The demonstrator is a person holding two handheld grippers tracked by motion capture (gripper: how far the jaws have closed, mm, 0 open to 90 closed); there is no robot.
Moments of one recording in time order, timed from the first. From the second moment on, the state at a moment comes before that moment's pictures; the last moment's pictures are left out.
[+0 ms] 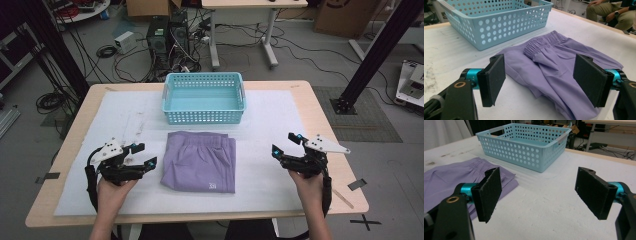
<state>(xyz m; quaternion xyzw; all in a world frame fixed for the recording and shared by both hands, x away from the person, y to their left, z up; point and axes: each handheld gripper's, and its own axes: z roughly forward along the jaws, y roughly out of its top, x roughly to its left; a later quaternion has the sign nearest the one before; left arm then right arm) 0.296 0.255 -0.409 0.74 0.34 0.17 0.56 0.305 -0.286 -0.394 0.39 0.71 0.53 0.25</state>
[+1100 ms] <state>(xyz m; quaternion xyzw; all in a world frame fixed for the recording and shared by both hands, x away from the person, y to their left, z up) 0.330 0.217 -0.452 0.75 0.47 0.04 0.46 0.322 -0.161 -0.444 0.43 0.80 0.40 0.14</state>
